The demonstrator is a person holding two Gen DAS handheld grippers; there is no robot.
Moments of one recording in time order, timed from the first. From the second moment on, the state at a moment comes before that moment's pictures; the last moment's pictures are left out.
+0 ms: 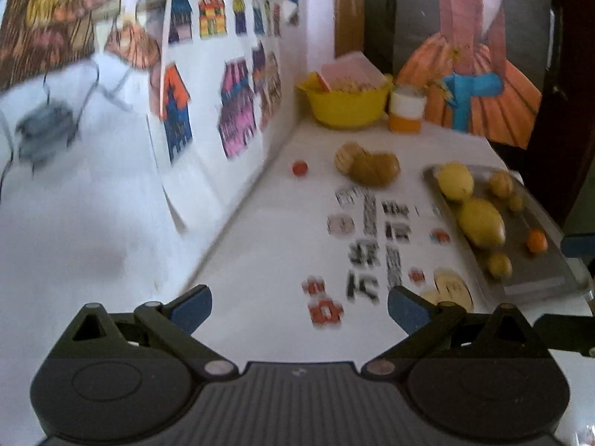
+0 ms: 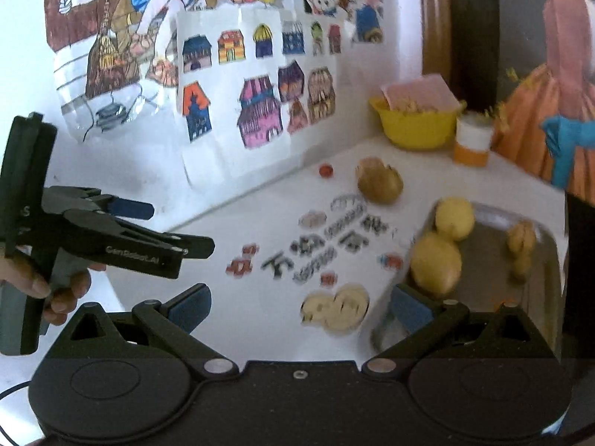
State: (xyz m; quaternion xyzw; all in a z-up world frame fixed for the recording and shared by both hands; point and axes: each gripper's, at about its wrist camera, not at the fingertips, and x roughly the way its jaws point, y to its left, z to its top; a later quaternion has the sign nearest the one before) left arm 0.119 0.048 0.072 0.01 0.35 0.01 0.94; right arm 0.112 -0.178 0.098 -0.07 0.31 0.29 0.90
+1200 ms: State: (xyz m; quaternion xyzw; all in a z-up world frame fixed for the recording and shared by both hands) left arm 0.360 0.033 -0.018 0.05 0.30 0.00 0.95; right arm 0.403 -0.146 0.017 -0.11 0.37 0.38 0.84
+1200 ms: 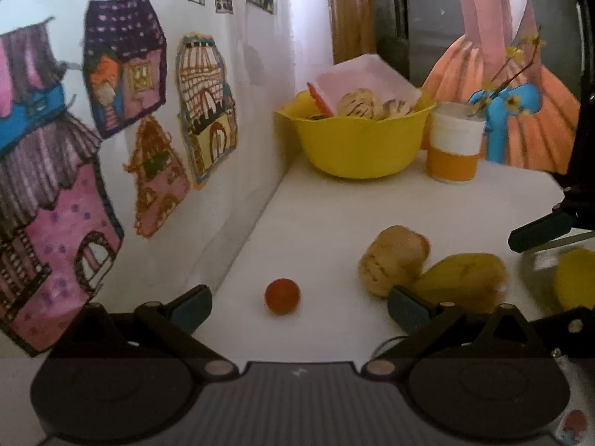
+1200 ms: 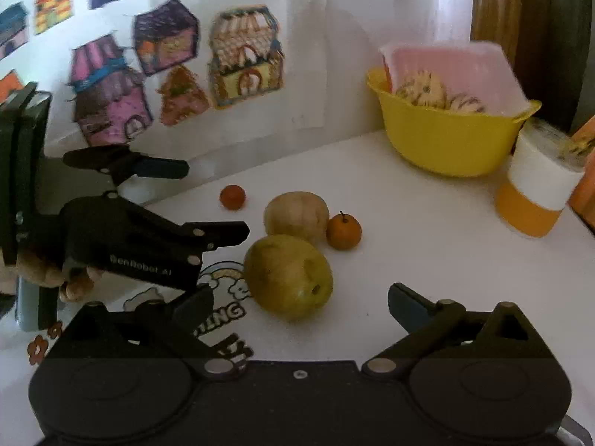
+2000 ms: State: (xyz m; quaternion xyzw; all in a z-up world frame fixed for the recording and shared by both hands) left arm 0.395 0.041 -0.027 0.02 0.34 0.03 0.94; right arm 0.414 -0.109 0.005 -0.17 0.39 0.40 0.81
